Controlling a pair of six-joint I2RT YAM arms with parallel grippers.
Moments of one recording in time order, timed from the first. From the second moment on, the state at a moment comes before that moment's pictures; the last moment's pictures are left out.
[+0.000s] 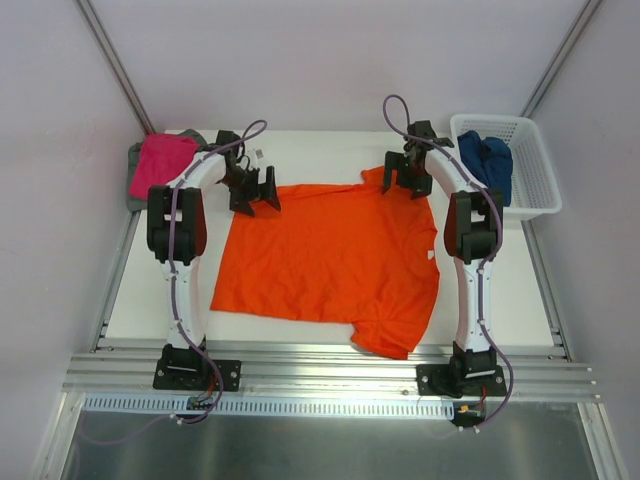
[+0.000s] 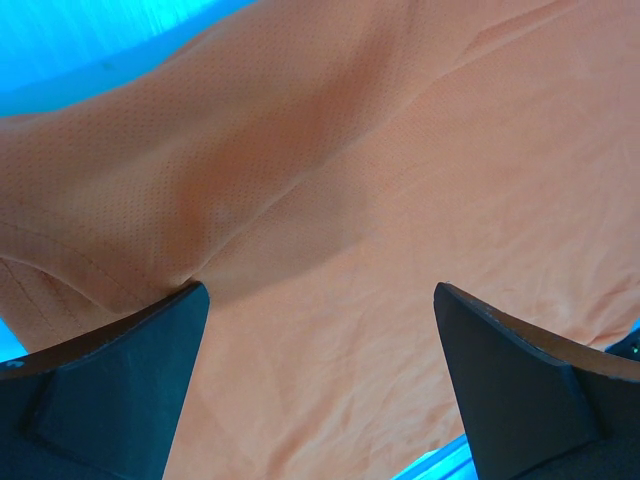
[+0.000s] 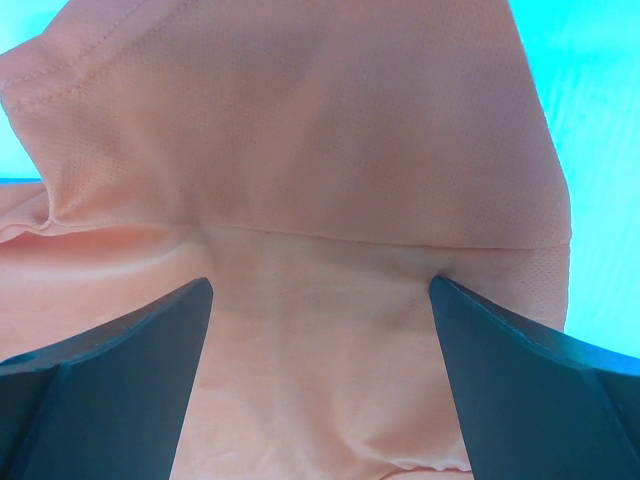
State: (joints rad) left arm -0.09 2.24 1.79 -0.84 0.49 -0.13; right arm 0.18 2.39 2.08 -0.83 -0.08 0.26
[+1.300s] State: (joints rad) left arm -0.09 2.16 1.76 -0.83 0.44 -0.10; right arm 0.17 2.39 2.13 -0.80 -0.12 0.23
